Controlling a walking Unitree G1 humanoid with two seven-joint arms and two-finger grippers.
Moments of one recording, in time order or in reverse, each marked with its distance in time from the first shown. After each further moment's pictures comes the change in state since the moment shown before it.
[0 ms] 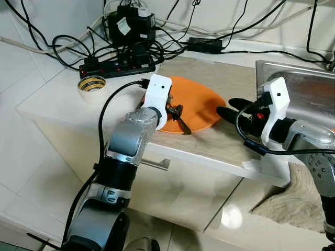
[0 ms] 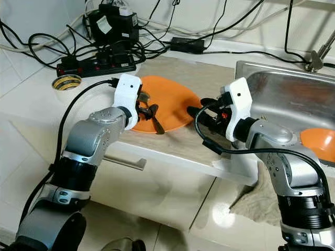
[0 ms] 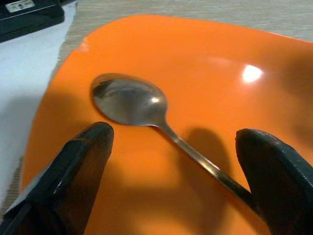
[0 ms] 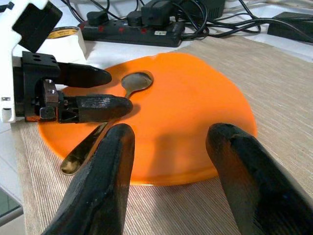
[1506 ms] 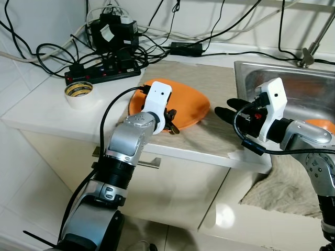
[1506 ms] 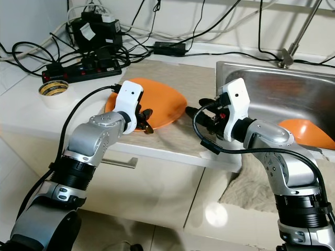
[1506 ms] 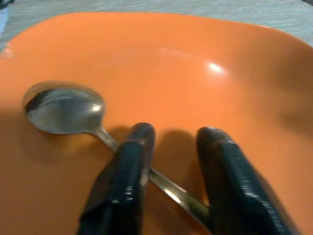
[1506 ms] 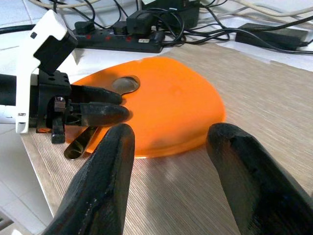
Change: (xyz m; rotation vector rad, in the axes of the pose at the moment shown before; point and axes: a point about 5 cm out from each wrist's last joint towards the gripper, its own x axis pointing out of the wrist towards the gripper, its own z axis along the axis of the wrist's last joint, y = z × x) left arm 0.011 0.011 -0.021 0.044 0.055 -0.049; right arm 0.004 0.002 -0.001 0.000 -0.006 0.008
